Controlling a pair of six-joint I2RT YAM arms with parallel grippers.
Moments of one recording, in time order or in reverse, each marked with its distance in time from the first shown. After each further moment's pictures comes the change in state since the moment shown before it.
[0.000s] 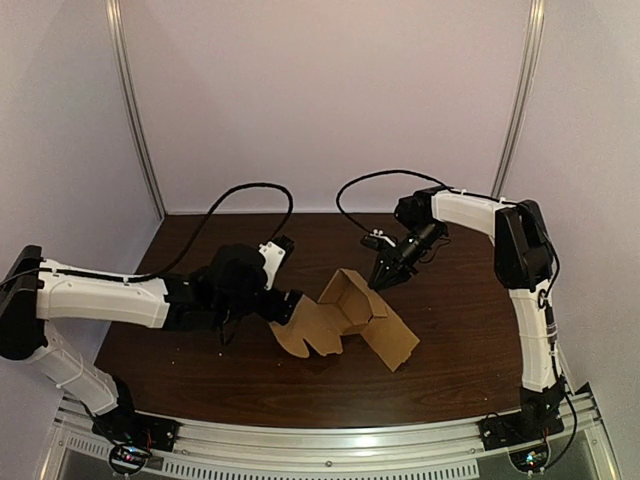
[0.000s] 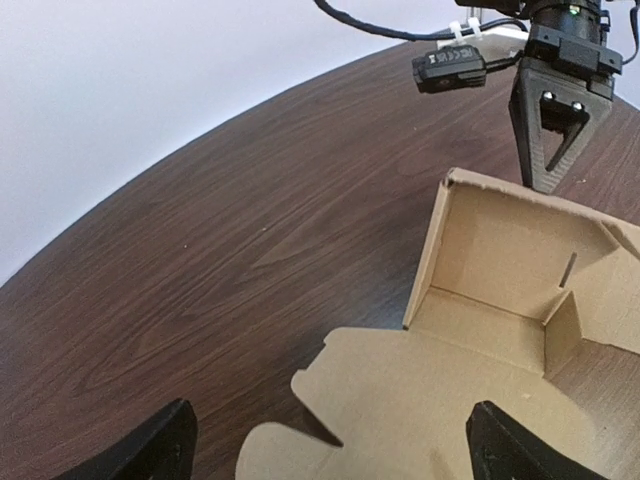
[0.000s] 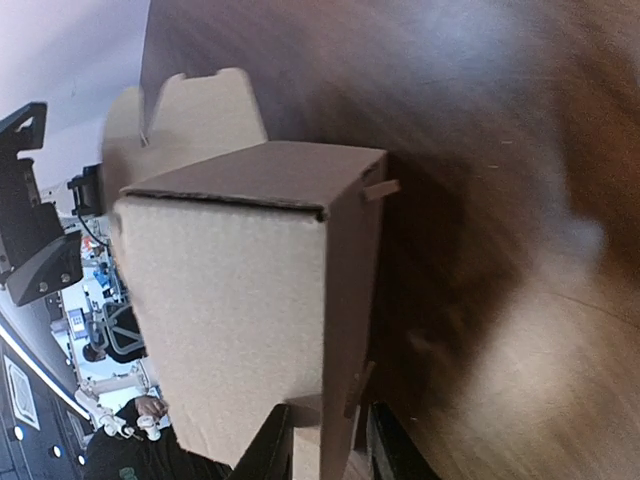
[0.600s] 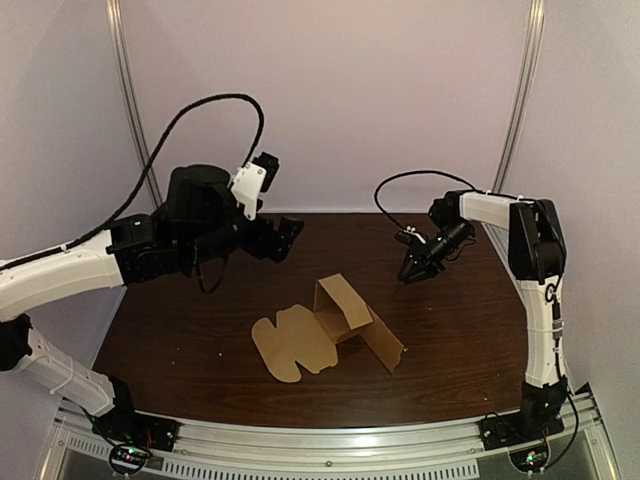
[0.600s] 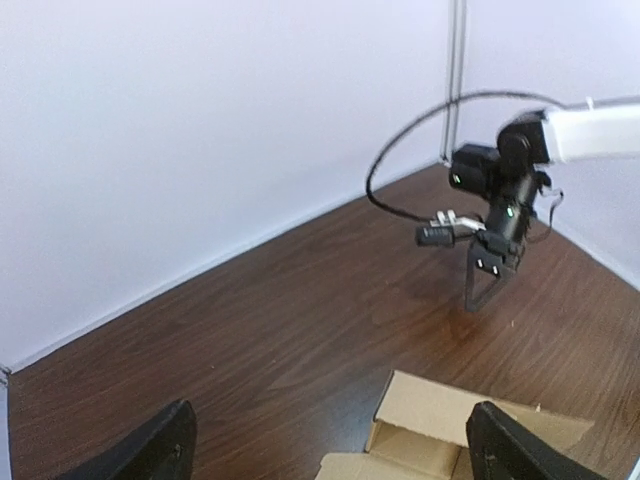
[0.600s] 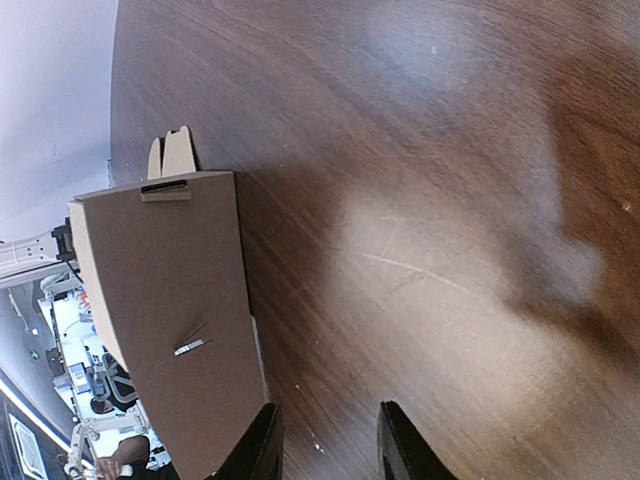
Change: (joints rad) left arm 0.001 -0.134 0.356 -0.281 0.051 0.024; right arm -0.218 0.026 -0.049 0.047 0.054 -0.049
